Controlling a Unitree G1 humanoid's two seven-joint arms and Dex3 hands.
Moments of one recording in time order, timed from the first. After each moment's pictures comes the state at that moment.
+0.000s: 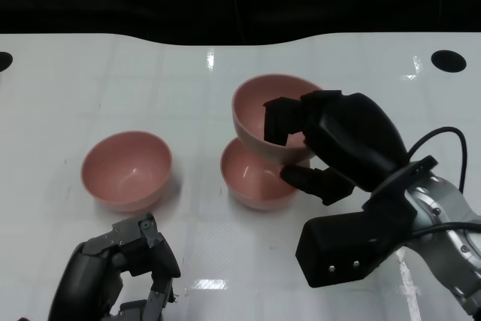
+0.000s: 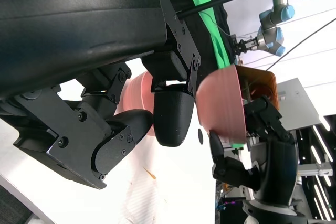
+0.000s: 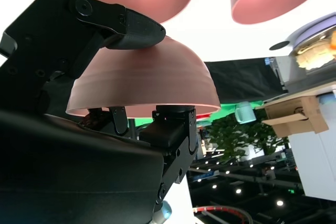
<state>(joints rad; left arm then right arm) 0.27 0.06 -0.03 0.02 -0.11 -0.50 -0.27 -0.47 -0.23 0.41 0.21 -0.74 -0.27 -0.13</state>
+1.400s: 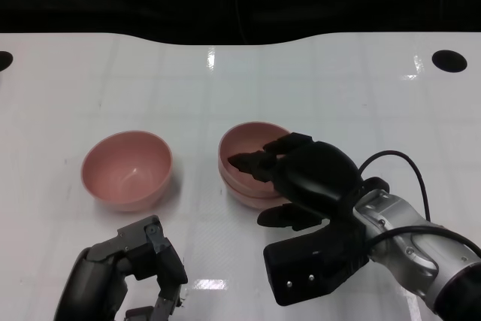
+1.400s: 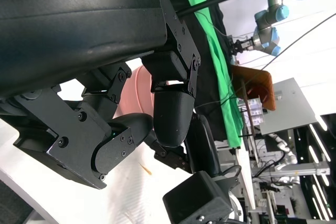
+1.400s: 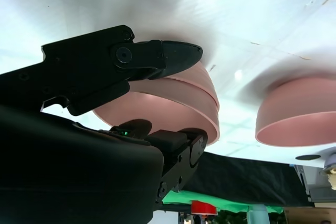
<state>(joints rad) 0.30 0.04 -0.04 -0.03 -0.08 -0.51 -0.25 -0.57 -0.16 0.60 0.55 -0.86 -0.20 -0.10</state>
